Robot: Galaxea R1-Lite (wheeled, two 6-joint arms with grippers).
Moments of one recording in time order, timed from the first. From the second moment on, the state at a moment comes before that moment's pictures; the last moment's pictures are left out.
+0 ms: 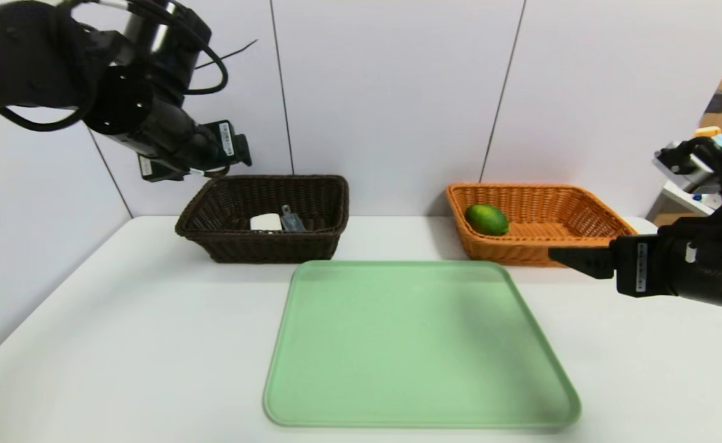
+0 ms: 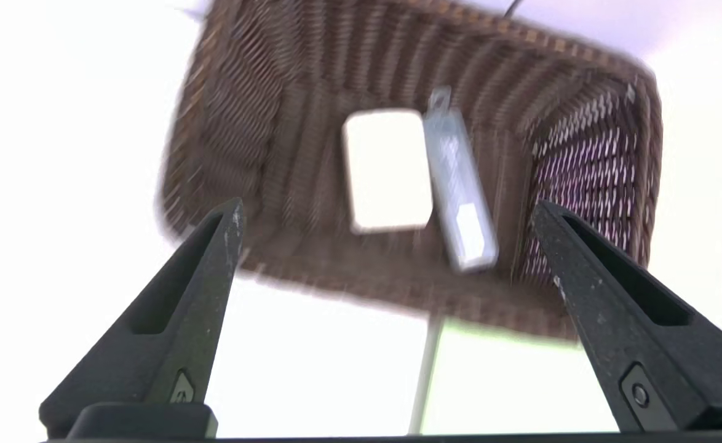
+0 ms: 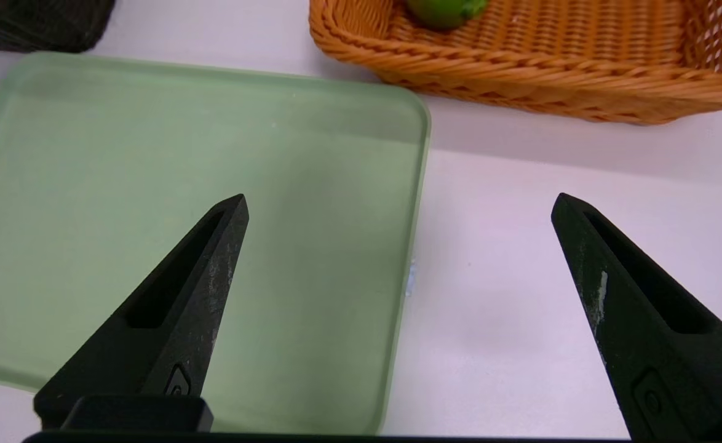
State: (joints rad) left arm -0.35 1.88 -1.92 0.68 0.36 -0.48; right arm 0.34 1.31 -0.86 0.05 -0.11 0.14
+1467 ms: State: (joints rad) left arm -0.36 0.94 -0.88 0.53 0.49 -0.48; right arm 0.33 0.80 -0.62 0.07 -0.17 -0.06
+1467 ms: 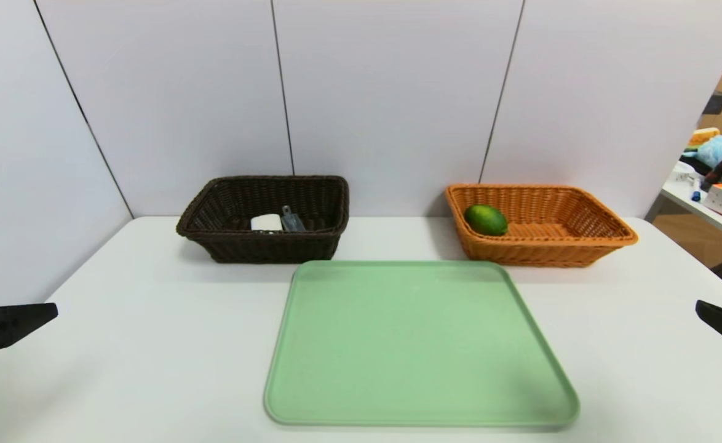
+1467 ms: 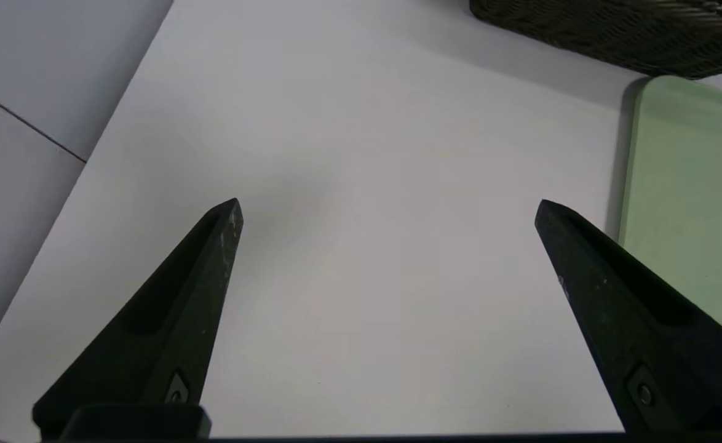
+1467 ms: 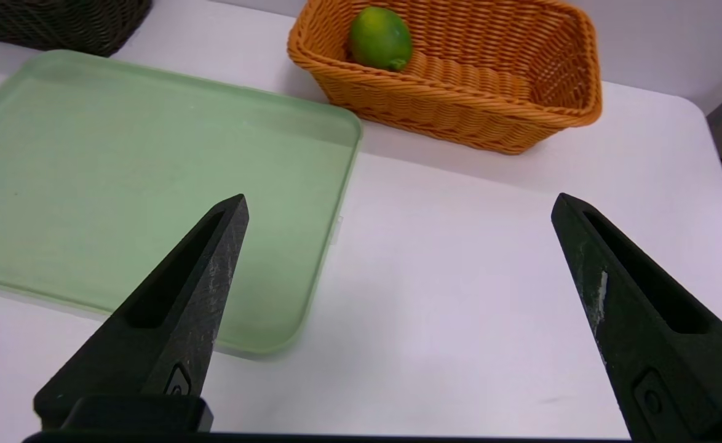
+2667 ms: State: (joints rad) left arm -0.21 0.56 -0.44 0.15 0.47 -0.06; right arm 0.18 0.56 -0.50 0.06 -0.16 -0.06
